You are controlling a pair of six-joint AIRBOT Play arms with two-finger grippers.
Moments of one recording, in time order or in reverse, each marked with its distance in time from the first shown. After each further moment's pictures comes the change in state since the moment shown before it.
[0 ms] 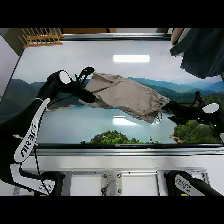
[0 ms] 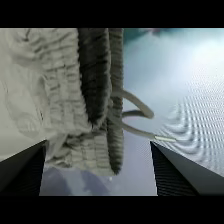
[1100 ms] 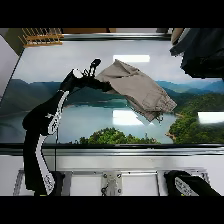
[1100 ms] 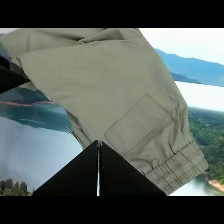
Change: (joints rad) left arm -0.010 -0.470 0.442 -0.343 0.175 0.121; right arm 0.206 0.088 0.841 -0.320 0.455 -0.201
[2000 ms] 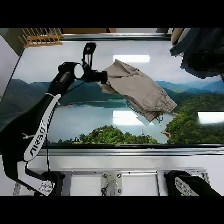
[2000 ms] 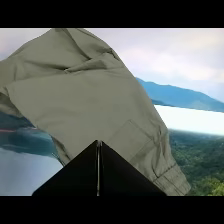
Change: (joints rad) left arm -0.089 0.388 -0.241 0.468 0.124 -0.580; right arm -0.001 0.001 0.003 -0.045 -0.101 0.000
